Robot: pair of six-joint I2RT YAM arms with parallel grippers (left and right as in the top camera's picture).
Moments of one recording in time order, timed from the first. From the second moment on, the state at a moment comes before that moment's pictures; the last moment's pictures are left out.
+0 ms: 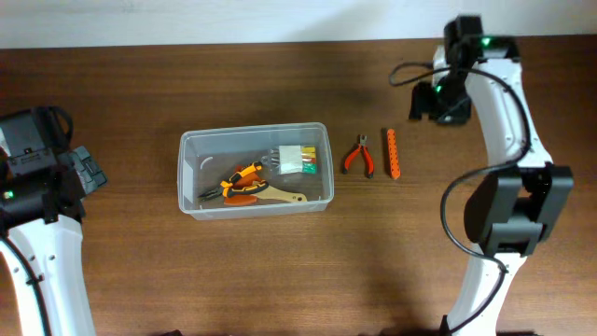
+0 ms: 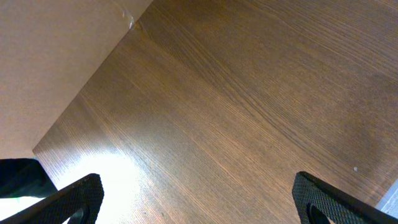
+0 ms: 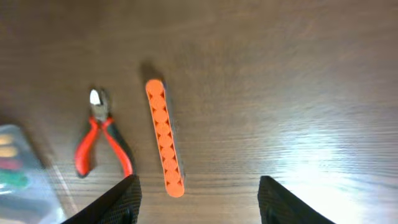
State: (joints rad) left arm 0.32 1.31 1.39 -1.08 -0.46 -0.19; right arm -0.03 2.19 2.03 -1.29 -0.11 0.11
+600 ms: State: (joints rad) left arm 0.32 1.31 1.39 -1.08 -0.46 -0.19; right arm 0.06 2.21 1.84 -1.10 -0.11 0.04
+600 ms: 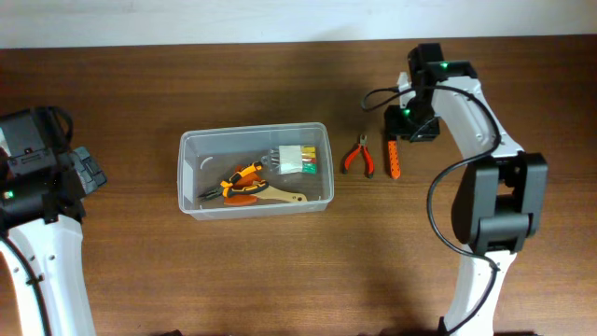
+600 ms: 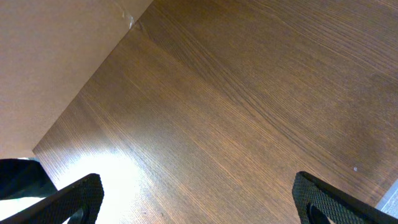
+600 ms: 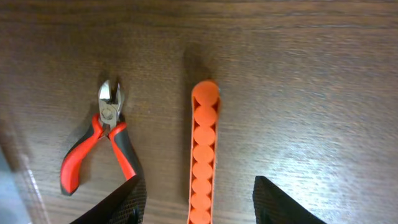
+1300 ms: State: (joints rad) left arm 0.32 1.31 1.39 -1.08 -0.46 -0.19; right arm 0.07 2.28 1.80 -1.04 -0.09 0.04
